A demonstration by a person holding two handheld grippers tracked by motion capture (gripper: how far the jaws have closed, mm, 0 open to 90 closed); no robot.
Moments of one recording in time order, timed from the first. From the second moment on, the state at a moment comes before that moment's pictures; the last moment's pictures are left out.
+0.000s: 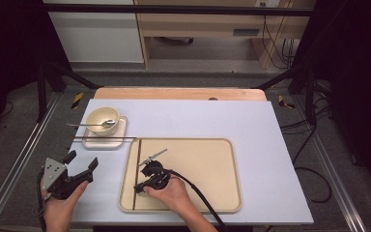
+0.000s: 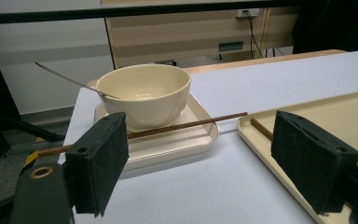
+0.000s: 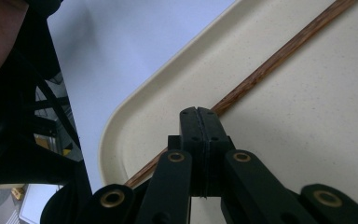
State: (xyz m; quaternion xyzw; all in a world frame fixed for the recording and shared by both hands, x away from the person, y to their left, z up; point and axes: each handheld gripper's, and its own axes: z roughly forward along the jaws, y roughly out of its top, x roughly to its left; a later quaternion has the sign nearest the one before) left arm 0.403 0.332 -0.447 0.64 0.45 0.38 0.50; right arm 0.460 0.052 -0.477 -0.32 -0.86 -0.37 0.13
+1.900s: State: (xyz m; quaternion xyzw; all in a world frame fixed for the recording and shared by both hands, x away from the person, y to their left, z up) left arm 0.425 0.326 -0.440 0.75 0.37 0.36 0.41; right arm 0.455 -0.143 -0.433 -0.37 -0.80 -0.45 -0.11
